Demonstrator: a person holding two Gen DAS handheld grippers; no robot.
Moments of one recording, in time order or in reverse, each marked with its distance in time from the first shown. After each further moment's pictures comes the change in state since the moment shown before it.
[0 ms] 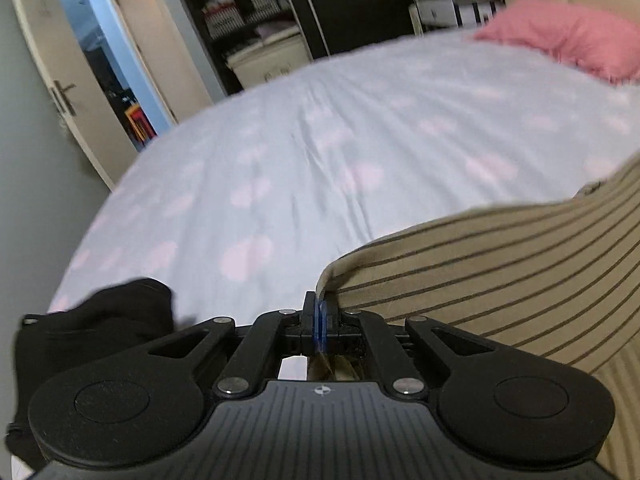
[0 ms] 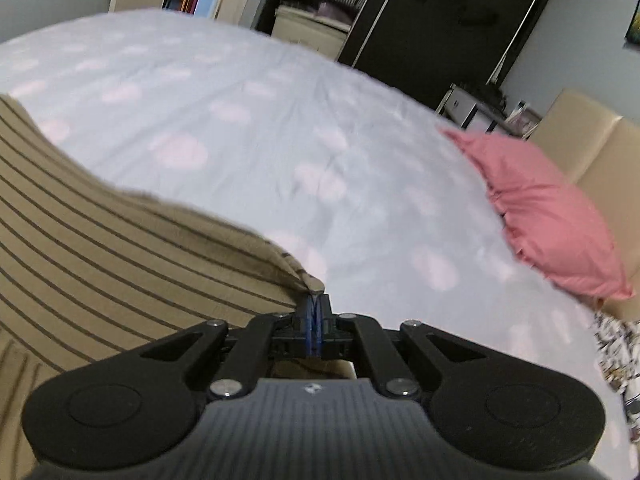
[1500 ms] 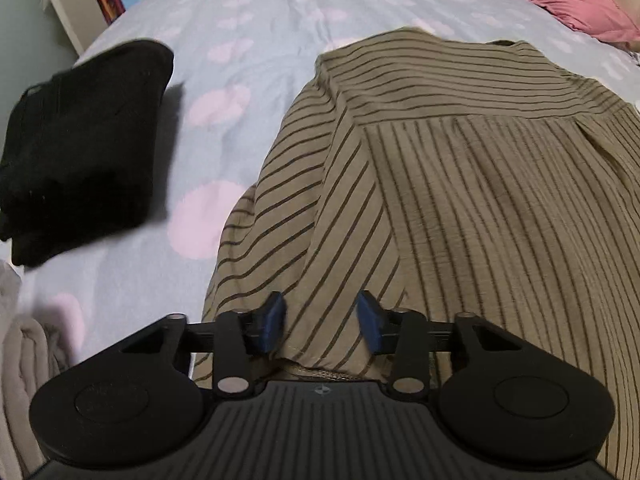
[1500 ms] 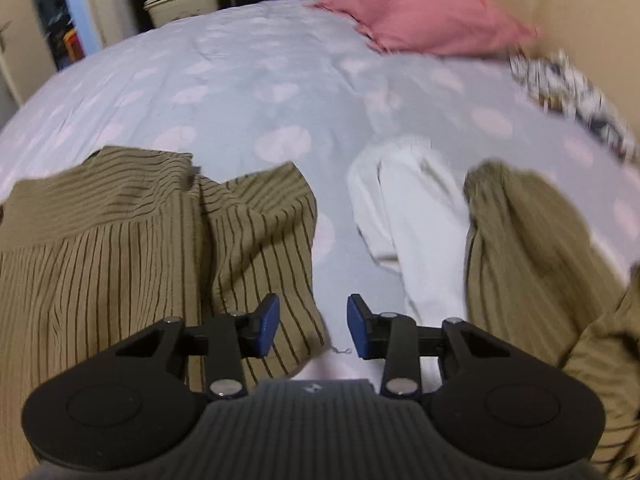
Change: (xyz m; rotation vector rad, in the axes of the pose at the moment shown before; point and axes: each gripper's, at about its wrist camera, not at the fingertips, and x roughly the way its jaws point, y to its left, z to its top) left arm -0.089 0.016 -0.135 -0.146 0.315 -0.202; right arm -0.174 -0.160 -0.174 0.566 0.234 0.113
